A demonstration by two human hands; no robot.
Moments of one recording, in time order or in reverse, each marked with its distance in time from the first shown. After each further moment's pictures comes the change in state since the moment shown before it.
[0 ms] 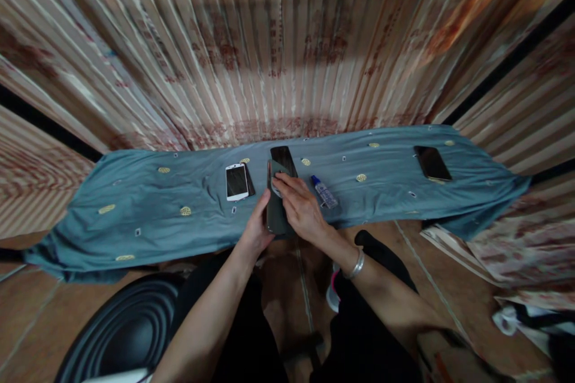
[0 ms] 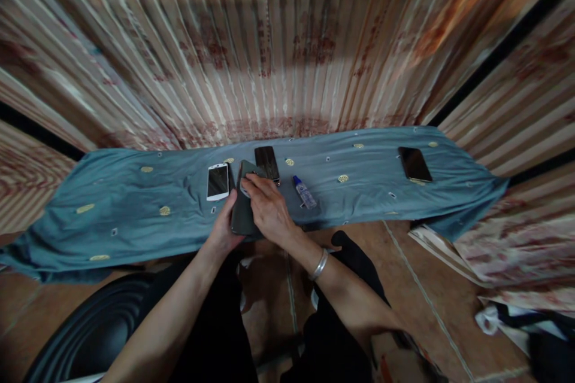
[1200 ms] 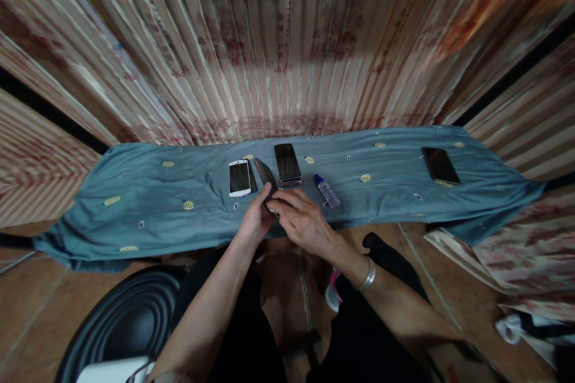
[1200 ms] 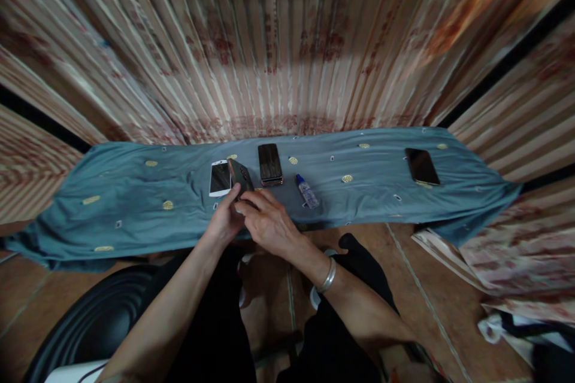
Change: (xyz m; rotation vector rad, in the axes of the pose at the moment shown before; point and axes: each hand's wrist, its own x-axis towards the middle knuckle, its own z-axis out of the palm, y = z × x) left_hand 0.010 0.008 -0.003 0.097 -0.059 0.070; right_hand -0.007 -0.023 -0.014 -0.051 -0.101 -0.157
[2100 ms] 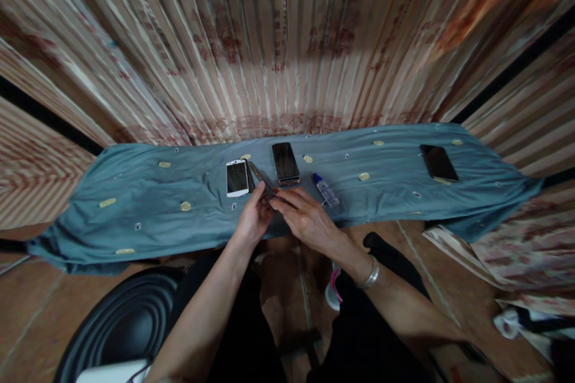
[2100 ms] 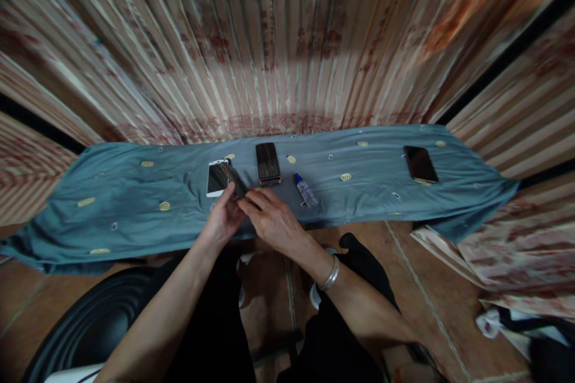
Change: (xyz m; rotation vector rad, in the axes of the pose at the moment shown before) left_hand 0.001 0.002 -0.001 -0.032 0.089 -0.043; right_hand -0.005 0.011 -0.006 -0.138 -0.092 -0.029
